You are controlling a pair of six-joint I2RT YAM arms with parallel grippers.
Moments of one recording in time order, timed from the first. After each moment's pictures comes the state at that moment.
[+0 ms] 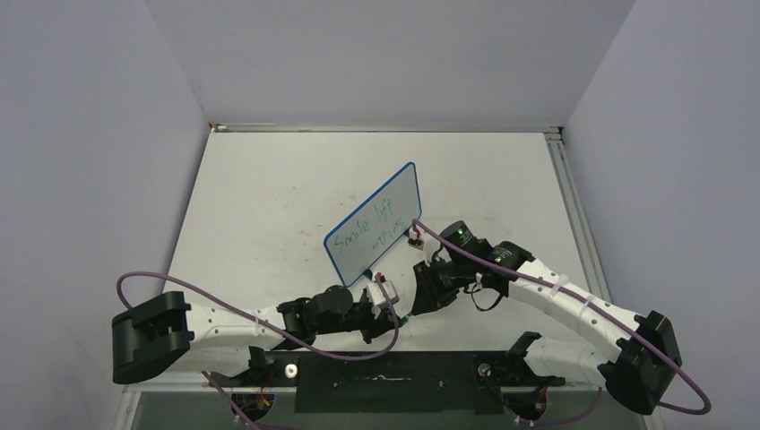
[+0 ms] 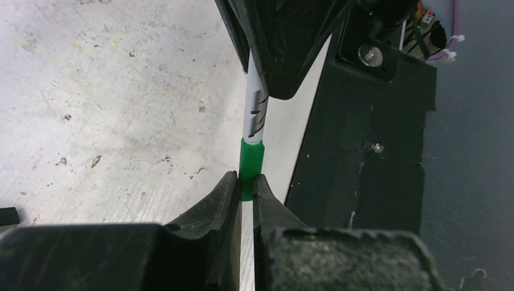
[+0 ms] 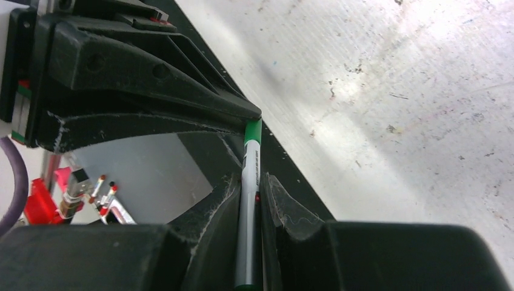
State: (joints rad) left arm -1.24 1.14 0.34 0.46 0.09 -0.22; right arm 0.76 1.09 0.81 -0.71 -0.59 0.30
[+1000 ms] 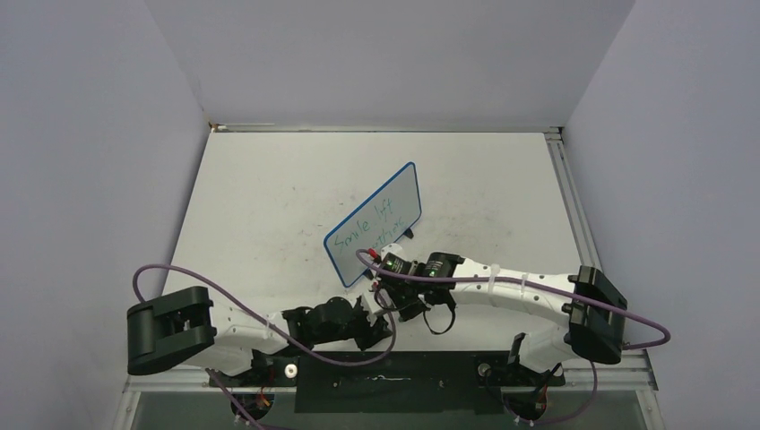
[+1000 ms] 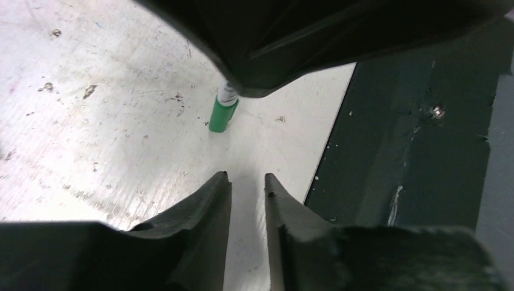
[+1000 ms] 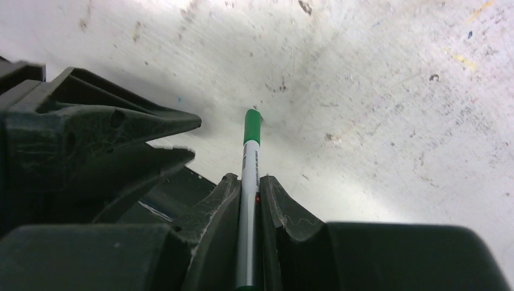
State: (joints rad) left arm -1.26 1.32 0.24 0.62 -0.01 -0.25; right arm 1.16 1.43 1.02 -0.84 0.10 0.51
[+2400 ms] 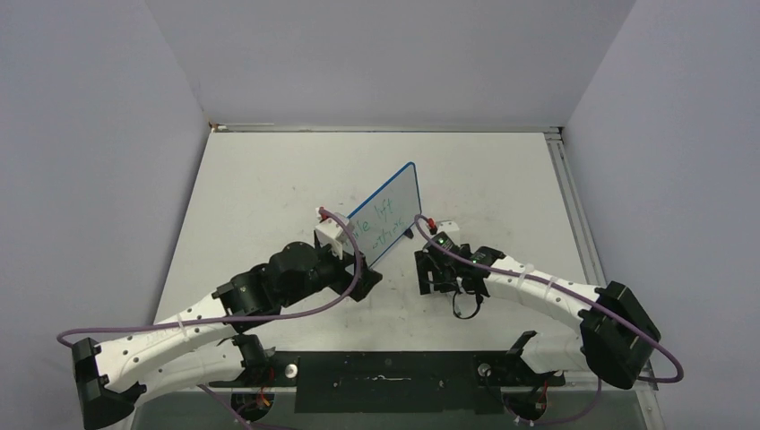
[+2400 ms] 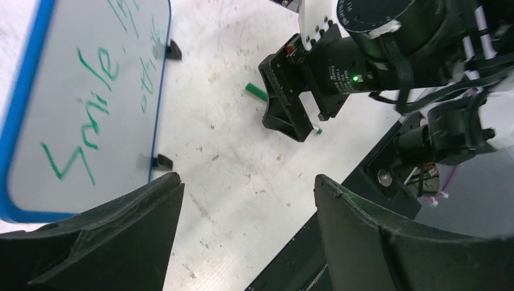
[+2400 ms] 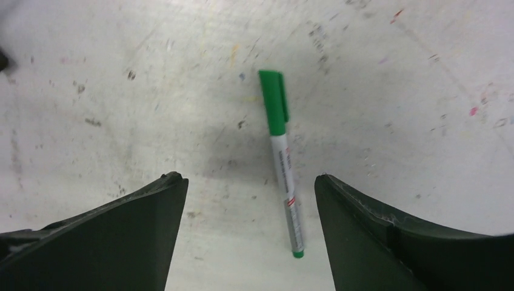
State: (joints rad) left arm -1.06 0.81 0.71 -0.27 -0.16 -0.47; right arm 0.84 1.28 0.72 -0.58 0.25 0.57
